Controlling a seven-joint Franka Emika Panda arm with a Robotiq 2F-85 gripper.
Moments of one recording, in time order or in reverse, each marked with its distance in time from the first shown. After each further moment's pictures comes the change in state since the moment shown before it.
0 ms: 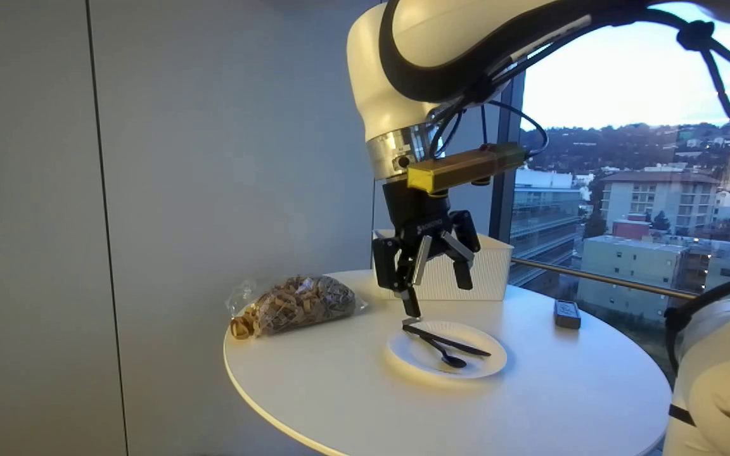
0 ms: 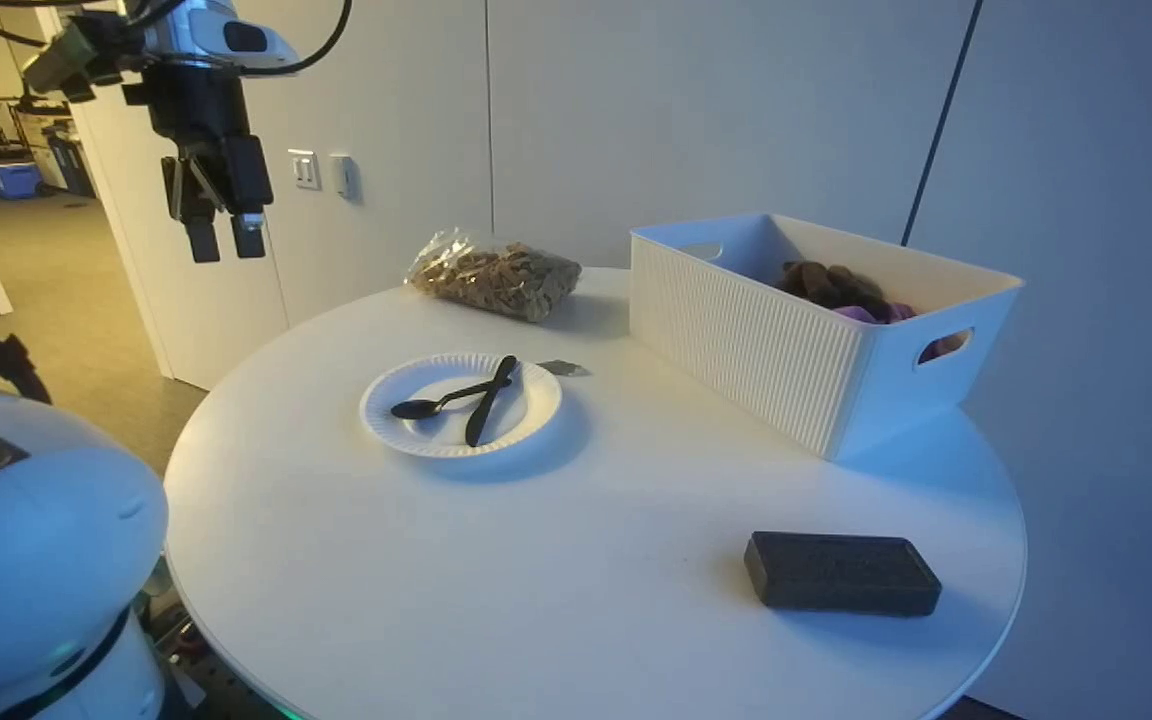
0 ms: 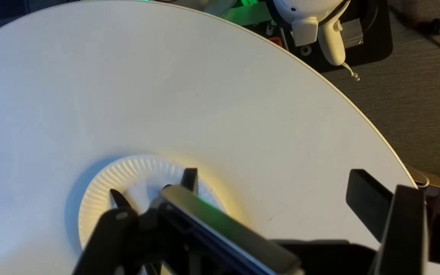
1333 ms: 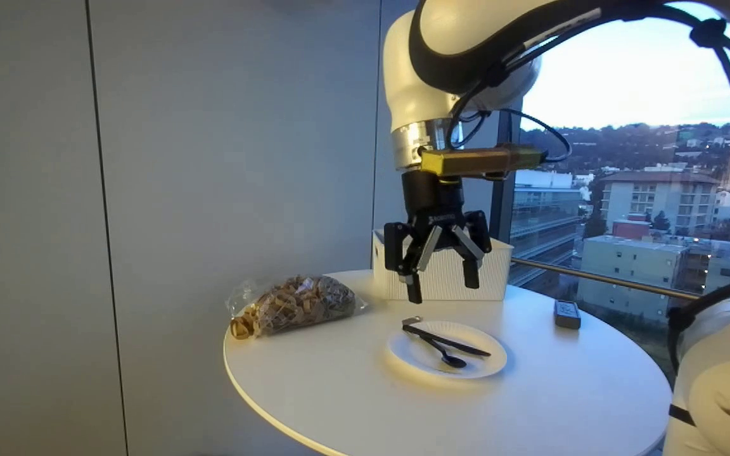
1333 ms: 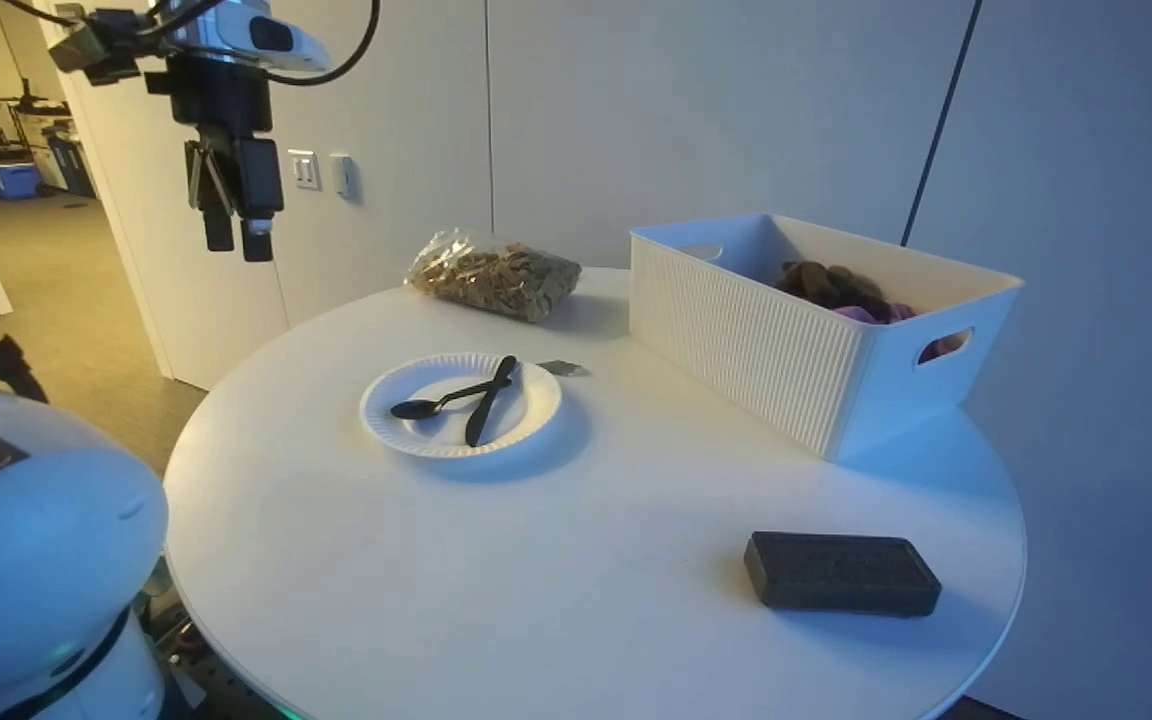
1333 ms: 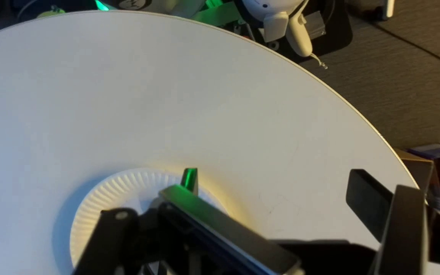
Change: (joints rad) arm -0.001 -0.072 -0.115 -0.054 0.077 0.038 0.016
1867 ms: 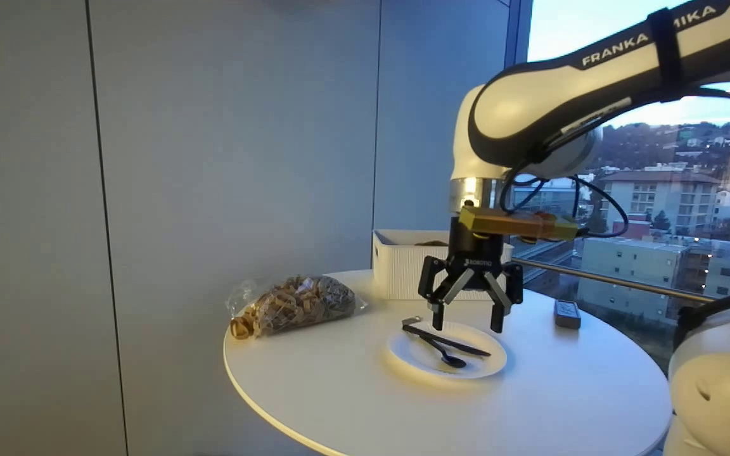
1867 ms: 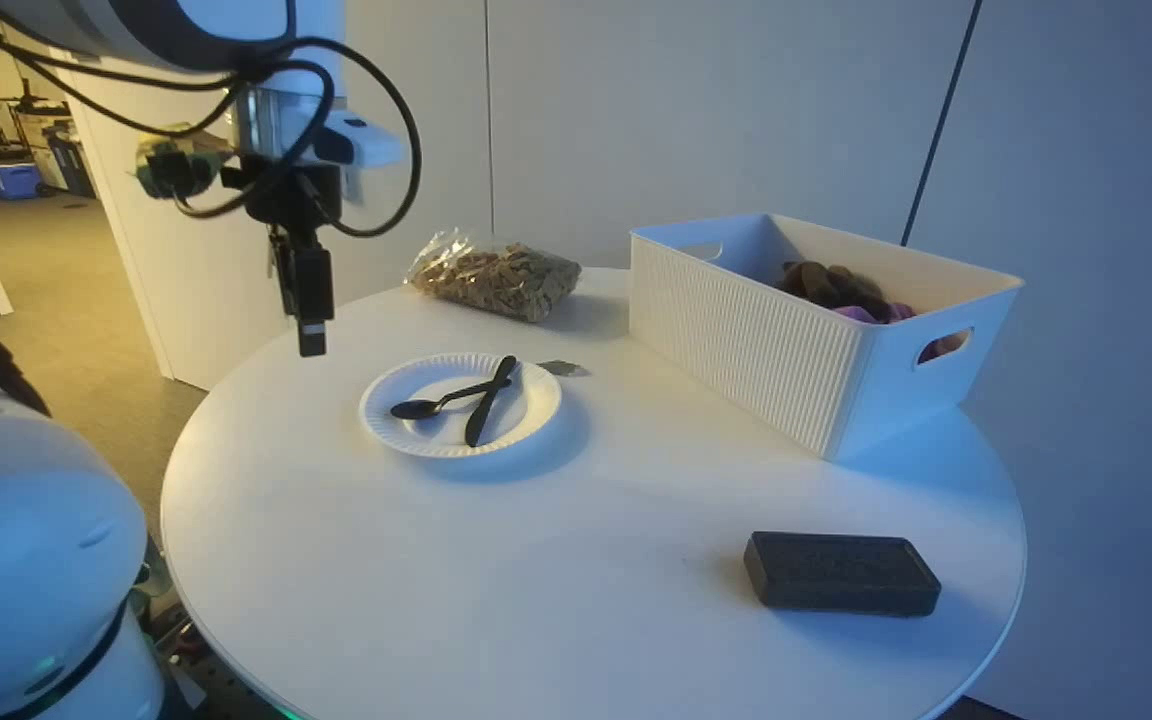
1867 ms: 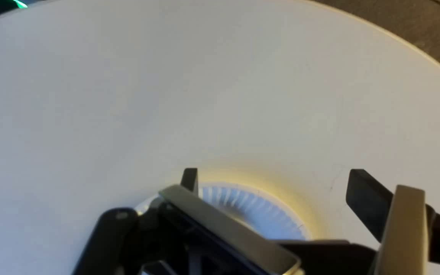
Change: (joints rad) arm -0.121 -0.183 -0.117 -0.321 0.072 0.266 0.009
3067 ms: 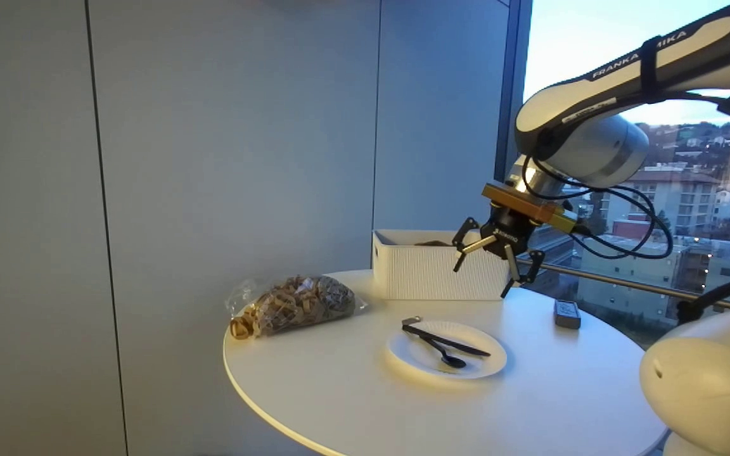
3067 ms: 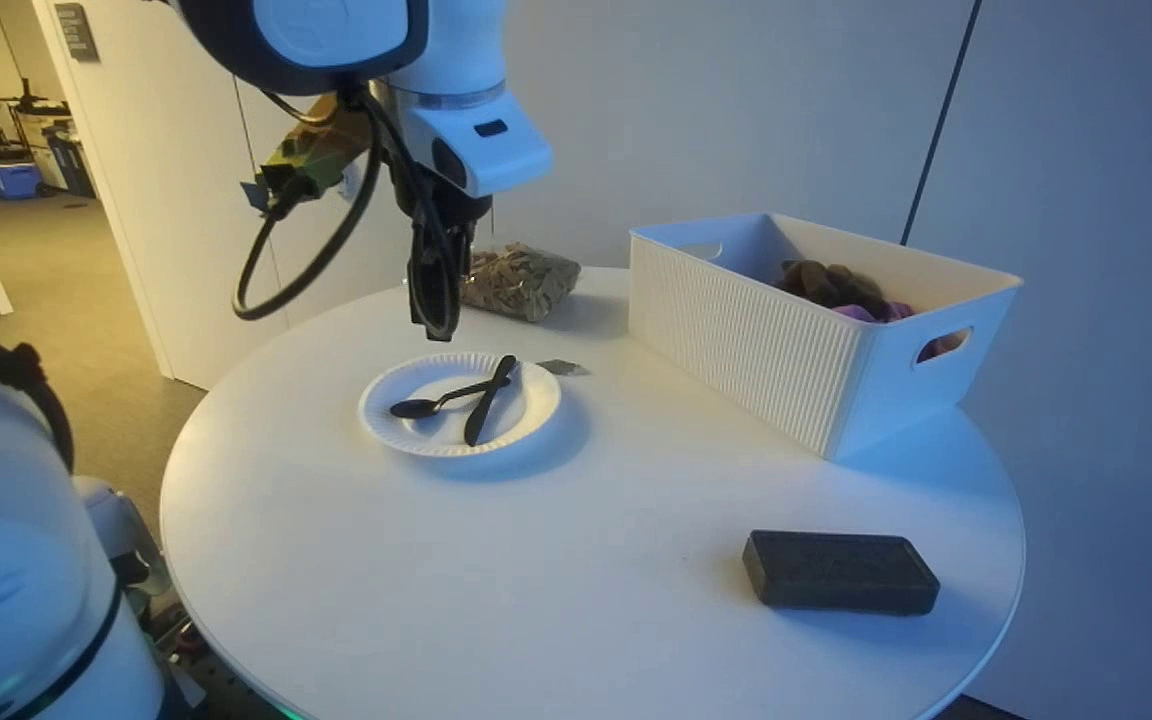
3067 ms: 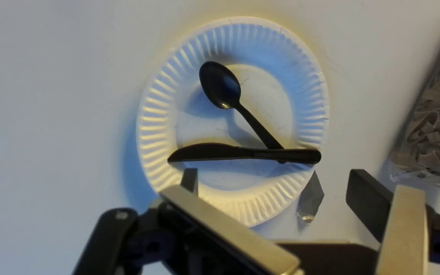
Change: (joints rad) arm -0.246 0.000 -0.245 -0.006 0.065 0.236 0.136
